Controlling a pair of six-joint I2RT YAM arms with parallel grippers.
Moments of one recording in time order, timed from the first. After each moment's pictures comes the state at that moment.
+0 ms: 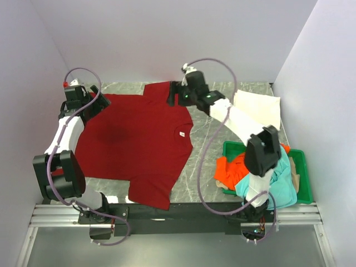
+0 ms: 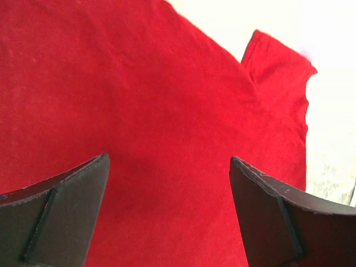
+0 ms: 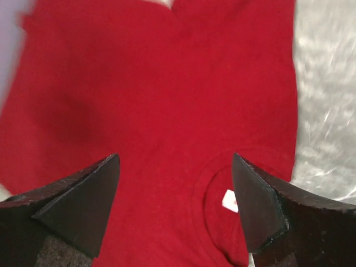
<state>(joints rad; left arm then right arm) 0.19 1.50 1.17 -0.25 0.14 -0.52 0.54 1.85 1.68 -0.35 -0.06 0.39</state>
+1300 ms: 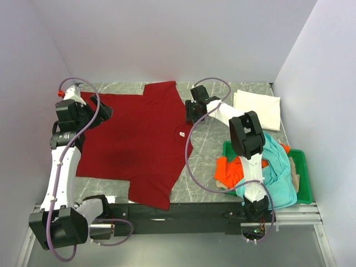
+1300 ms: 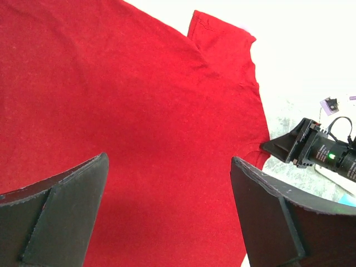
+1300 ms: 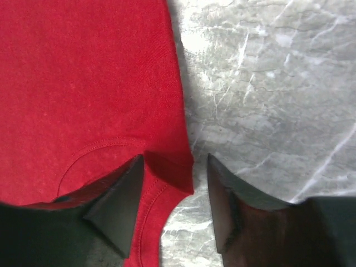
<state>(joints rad) 0.16 1.05 0.98 -0.37 0.23 -0.47 0.42 2.20 1.68 -0.45 -0.04 0.35</state>
